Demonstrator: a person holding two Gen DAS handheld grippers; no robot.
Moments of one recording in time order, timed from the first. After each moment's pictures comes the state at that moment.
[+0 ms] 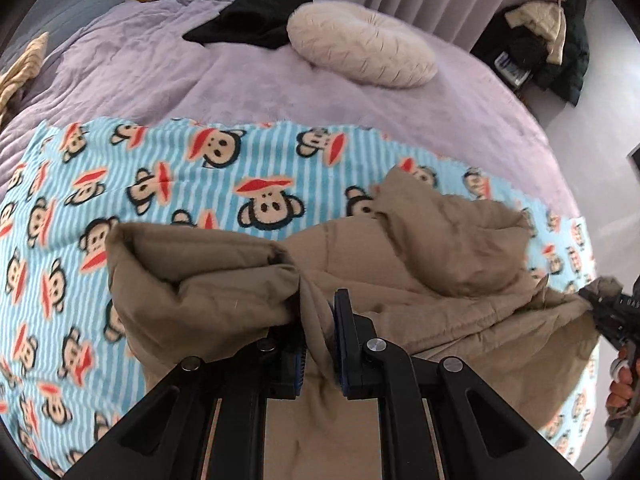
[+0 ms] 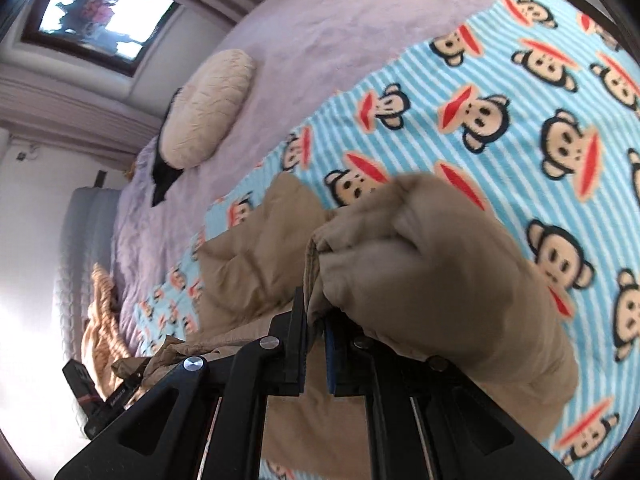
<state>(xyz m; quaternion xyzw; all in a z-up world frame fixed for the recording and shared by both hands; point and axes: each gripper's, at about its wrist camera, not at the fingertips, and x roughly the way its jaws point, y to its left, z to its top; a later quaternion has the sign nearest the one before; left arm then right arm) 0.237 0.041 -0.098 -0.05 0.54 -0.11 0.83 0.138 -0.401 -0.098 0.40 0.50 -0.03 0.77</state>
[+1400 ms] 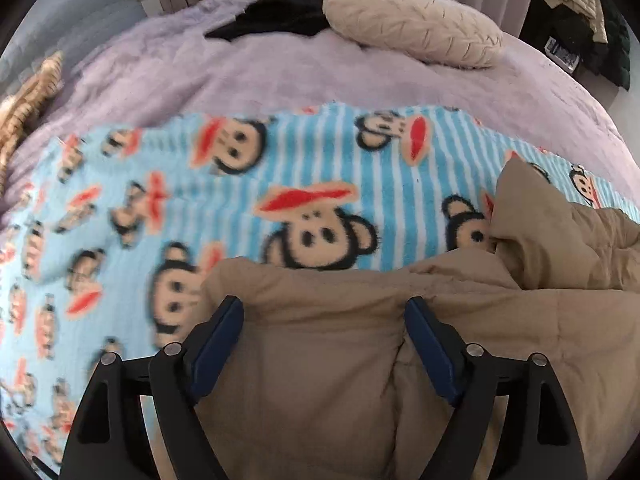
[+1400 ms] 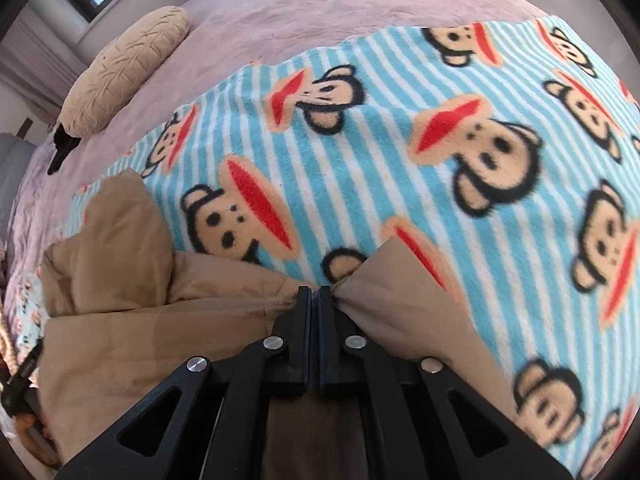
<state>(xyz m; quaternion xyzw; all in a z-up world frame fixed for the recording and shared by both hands) 0.293 0.032 -0.187 0.02 0.51 -0.01 0.86 0.199 -0.427 -0.189 0.23 0.55 -0.12 0.80</state>
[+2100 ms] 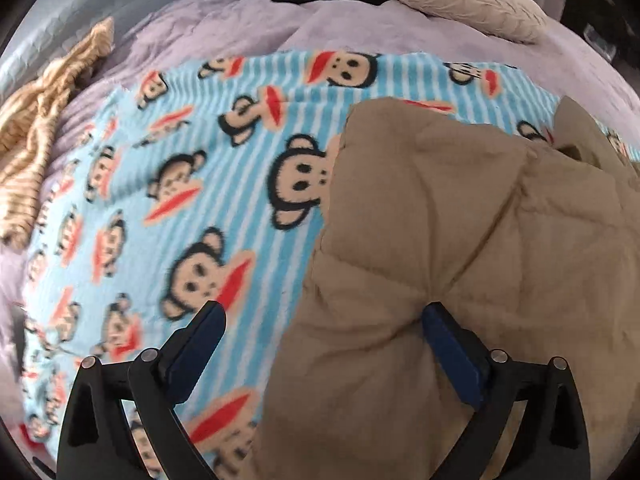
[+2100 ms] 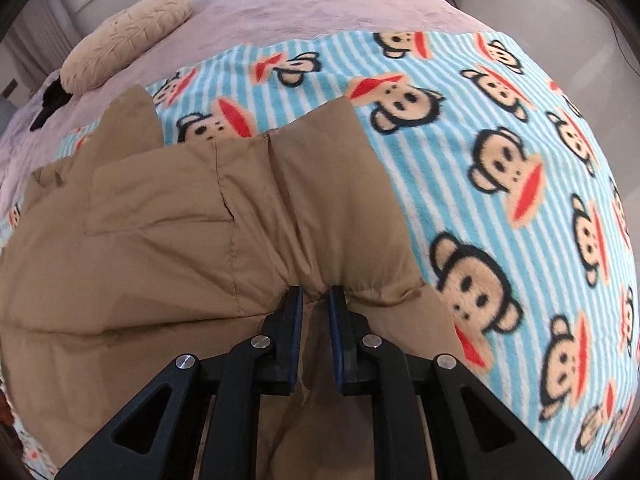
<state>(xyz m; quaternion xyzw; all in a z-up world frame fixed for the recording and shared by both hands) 0.220 0.093 -0.196 0.04 0.56 0.06 0.83 0.122 -0.393 -0.171 0.14 0.55 -0.18 0.80</state>
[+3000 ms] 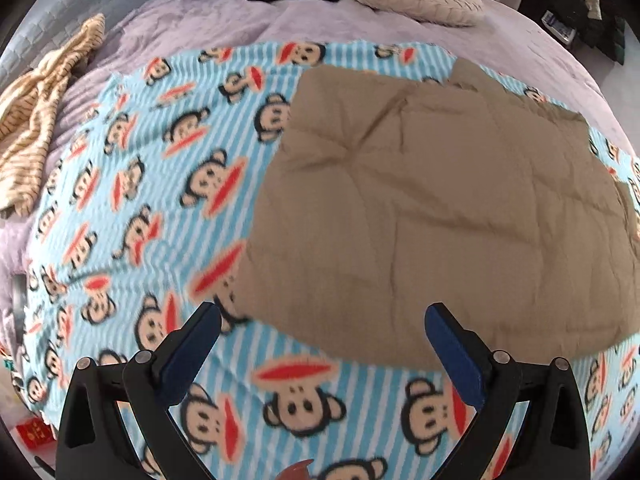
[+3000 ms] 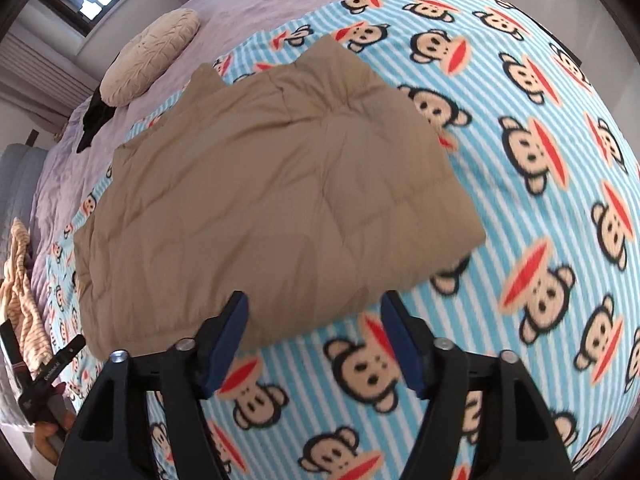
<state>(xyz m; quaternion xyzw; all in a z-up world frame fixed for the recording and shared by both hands) 0.100 0.080 -0.142 0.01 0.59 -0.01 0.81 -0.020 -0.335 -0.115 0.28 0.55 -0.14 0.77</state>
